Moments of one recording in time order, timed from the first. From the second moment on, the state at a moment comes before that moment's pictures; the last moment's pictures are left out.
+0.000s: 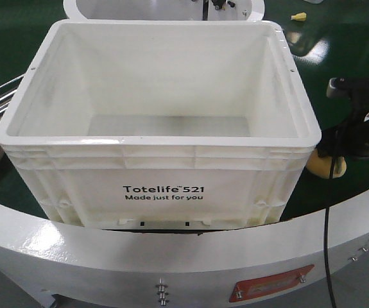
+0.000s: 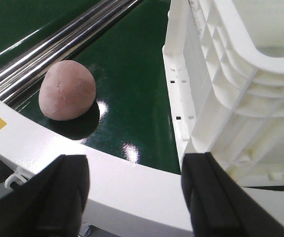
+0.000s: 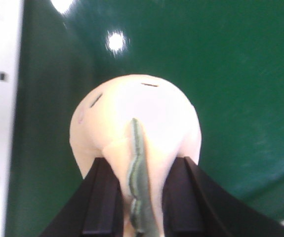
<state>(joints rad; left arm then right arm) 0.00 0.47 -0.63 -0.02 0.84 0.02 0.02 1.55 -0.96 -0.01 0.59 -0.10</state>
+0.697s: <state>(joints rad) 0.00 0.47 -0.63 -0.02 0.84 0.02 0.09 1.33 -1.33 0.50 0.74 -0.48</state>
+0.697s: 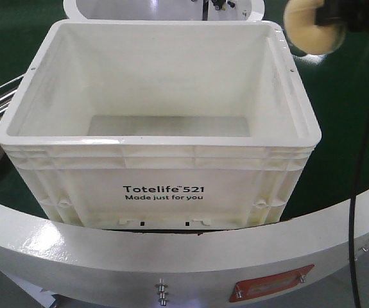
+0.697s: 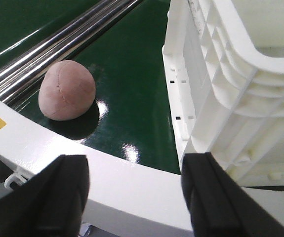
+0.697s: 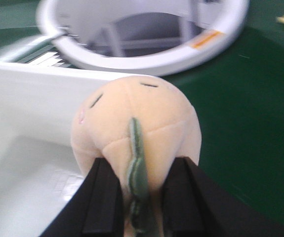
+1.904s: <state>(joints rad) 0.00 0.84 -0.84 0.40 0.90 -0.26 0.60 1.26 -1.28 -0.13 0.82 -0.08</state>
